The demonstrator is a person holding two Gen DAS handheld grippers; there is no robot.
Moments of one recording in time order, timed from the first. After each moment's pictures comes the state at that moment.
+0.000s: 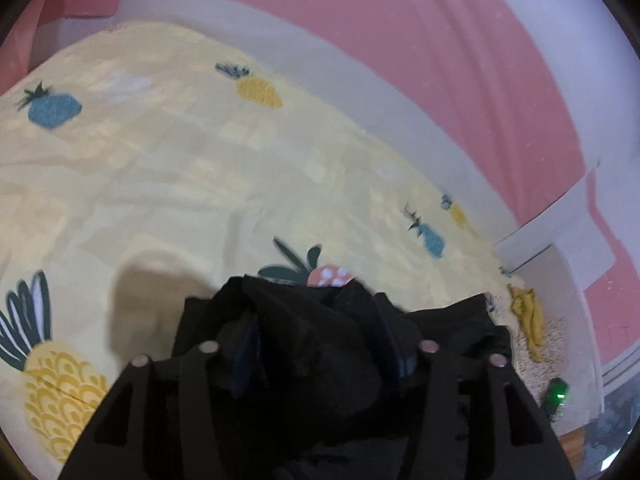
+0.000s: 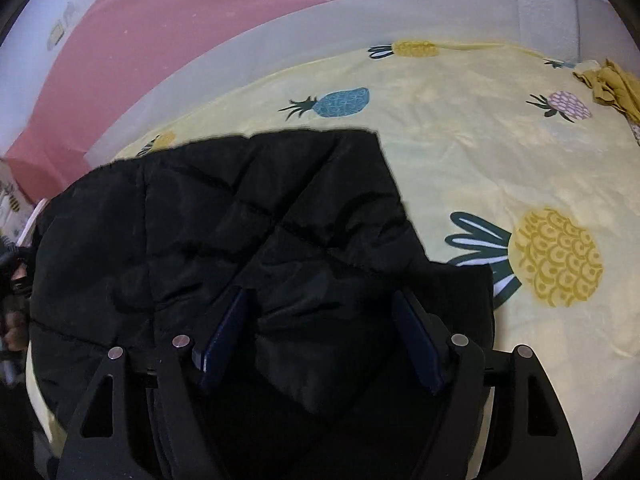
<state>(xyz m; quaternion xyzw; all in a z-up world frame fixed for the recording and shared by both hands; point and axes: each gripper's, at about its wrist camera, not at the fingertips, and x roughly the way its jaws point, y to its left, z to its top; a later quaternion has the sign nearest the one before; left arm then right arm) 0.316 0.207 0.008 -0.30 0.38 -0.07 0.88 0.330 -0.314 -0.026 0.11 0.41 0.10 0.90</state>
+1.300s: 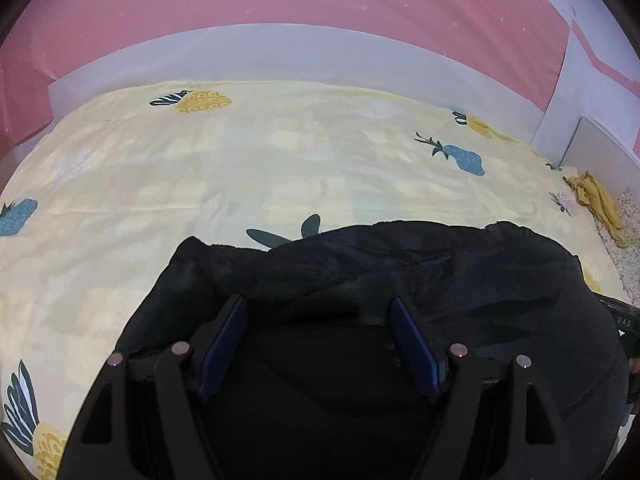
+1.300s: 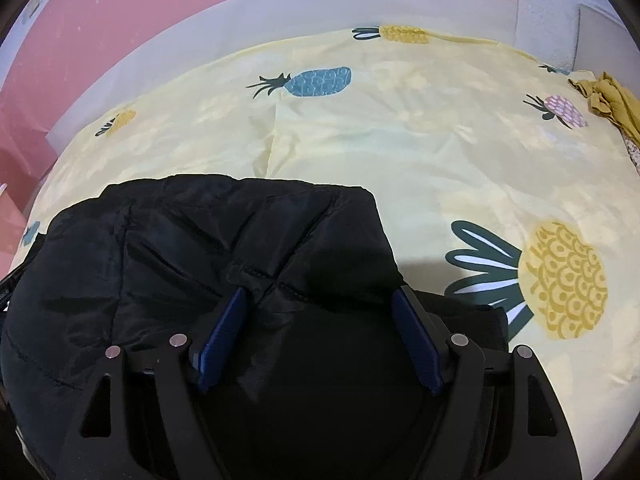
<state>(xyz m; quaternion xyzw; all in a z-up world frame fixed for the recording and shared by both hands) 0.364 0.109 -0.062 -0.05 0.39 -0.05 0.92 0.377 -0.299 -0.060 0.06 0.45 0.05 0.89</state>
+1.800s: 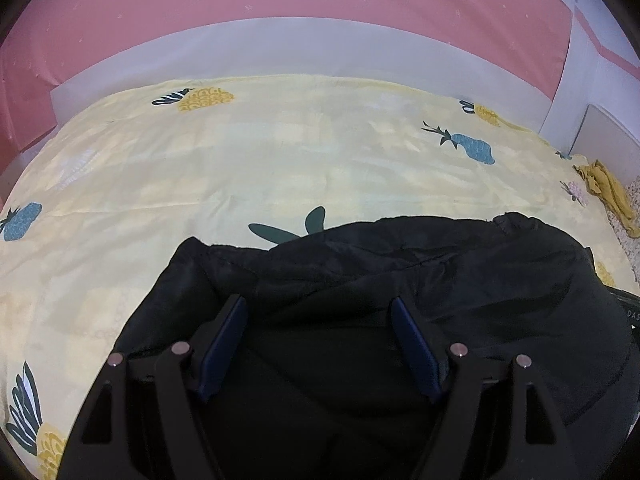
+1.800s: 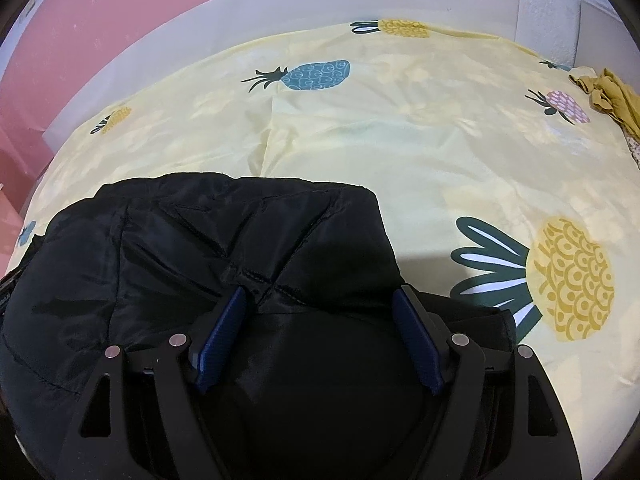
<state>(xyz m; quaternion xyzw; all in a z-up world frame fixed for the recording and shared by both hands) 0.368 0.103 -0.067 -0.03 0.39 -0.04 0.92 0.381 -0.295 -0.066 0.07 0.46 0.04 0.89</state>
